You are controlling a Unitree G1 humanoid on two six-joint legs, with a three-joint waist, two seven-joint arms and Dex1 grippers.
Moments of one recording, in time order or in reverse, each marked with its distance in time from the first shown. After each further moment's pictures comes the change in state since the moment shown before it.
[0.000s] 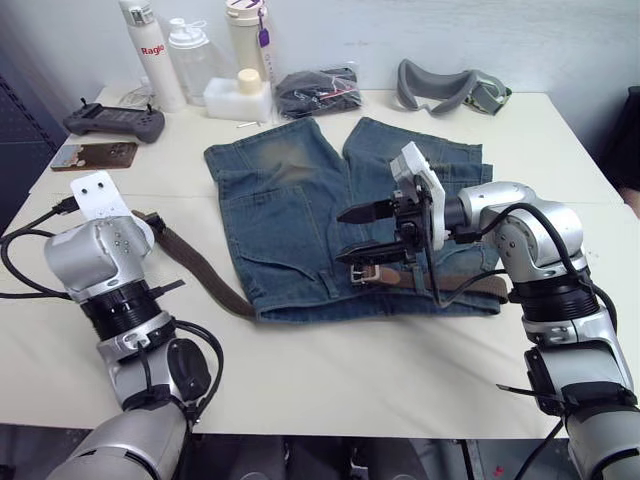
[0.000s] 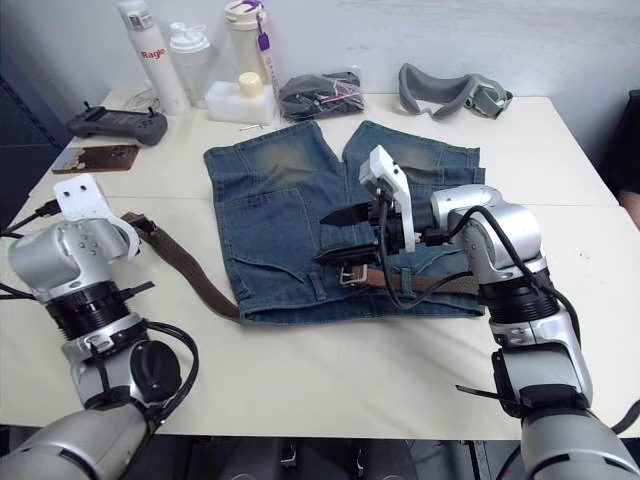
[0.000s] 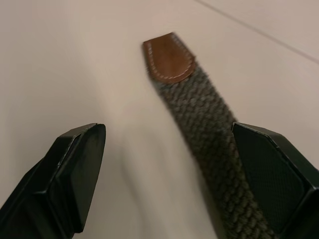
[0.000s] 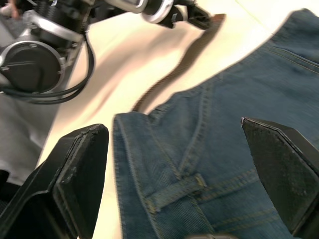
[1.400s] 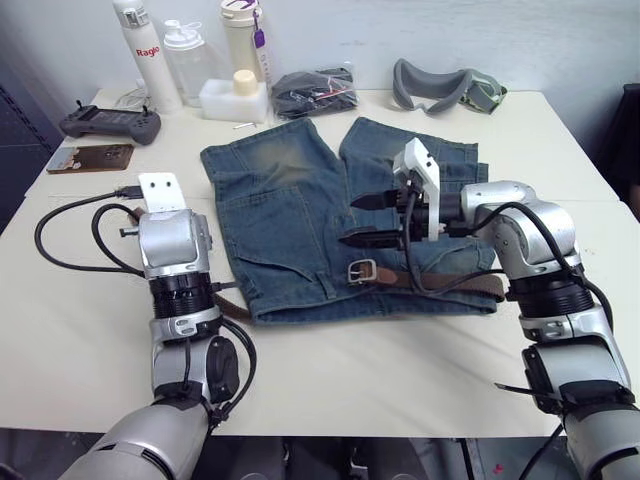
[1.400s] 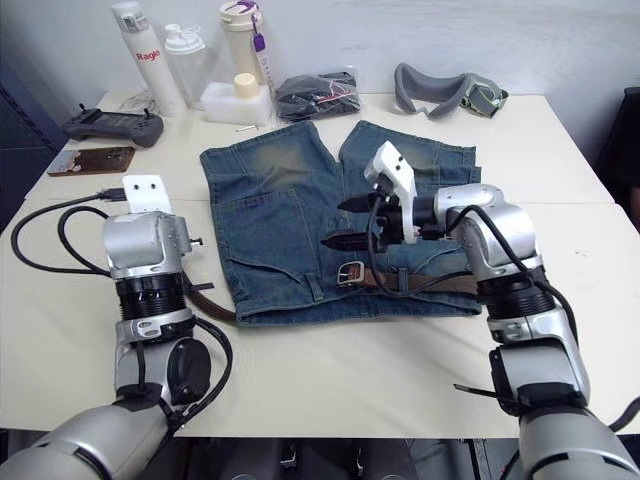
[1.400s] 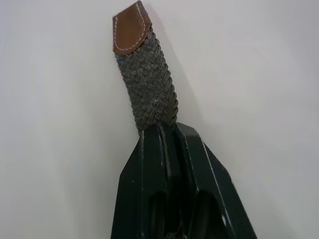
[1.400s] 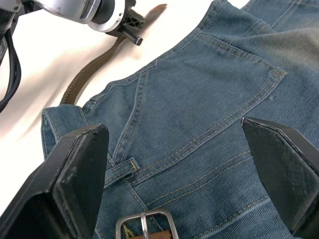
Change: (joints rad) left arm -0.029 -0.079 -0.354 0.097 0.196 -0.058 0.059; right arm -0.011 0.011 0.000 0.089 -0.091 -0.096 -0.118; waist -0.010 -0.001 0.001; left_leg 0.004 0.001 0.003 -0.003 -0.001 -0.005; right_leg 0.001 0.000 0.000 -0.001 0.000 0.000
